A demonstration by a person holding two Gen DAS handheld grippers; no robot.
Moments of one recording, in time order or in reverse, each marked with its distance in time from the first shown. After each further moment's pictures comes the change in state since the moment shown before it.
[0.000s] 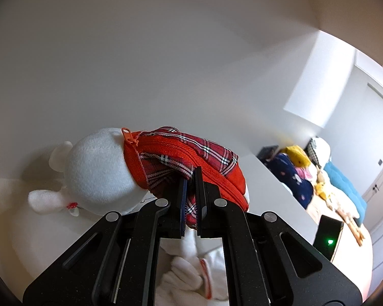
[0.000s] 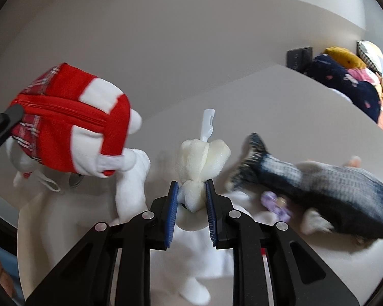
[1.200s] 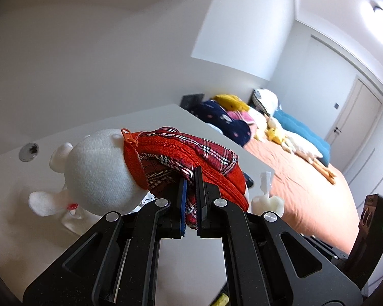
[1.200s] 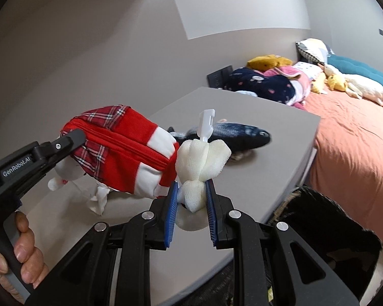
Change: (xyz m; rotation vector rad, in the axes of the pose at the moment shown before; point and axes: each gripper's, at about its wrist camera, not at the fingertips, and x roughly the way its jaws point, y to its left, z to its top) left arm -0.079 -0.122 -0.107 0.229 0.152 -0.266; right arm -0.208 -0.087 -0.130 0.168 -0.201 -0.146
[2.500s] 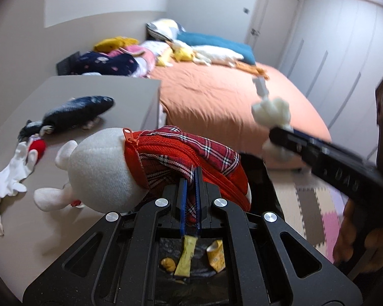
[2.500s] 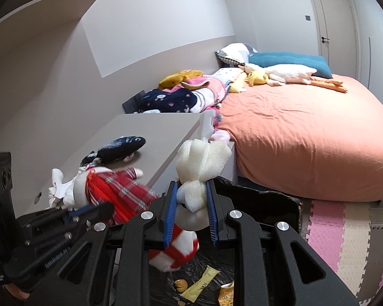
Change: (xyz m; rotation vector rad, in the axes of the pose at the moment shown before) left arm 0.020 -0.163 -0.116 0.496 0.360 -0.374; right arm -0.131 -0.132 -0.059 0.217 -0.132 -0.306
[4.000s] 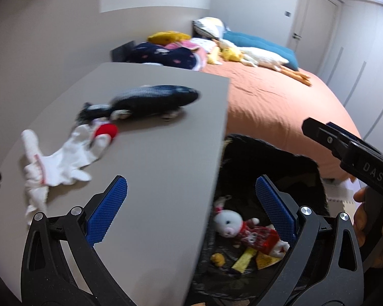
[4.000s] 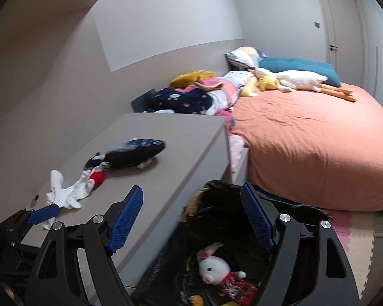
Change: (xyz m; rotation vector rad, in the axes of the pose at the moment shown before) left arm -0.026 0.108 -0.011 -0.126 -0.004 0.233; right arm 0.053 0.072 0.005 -0.053 -0.008 0.026
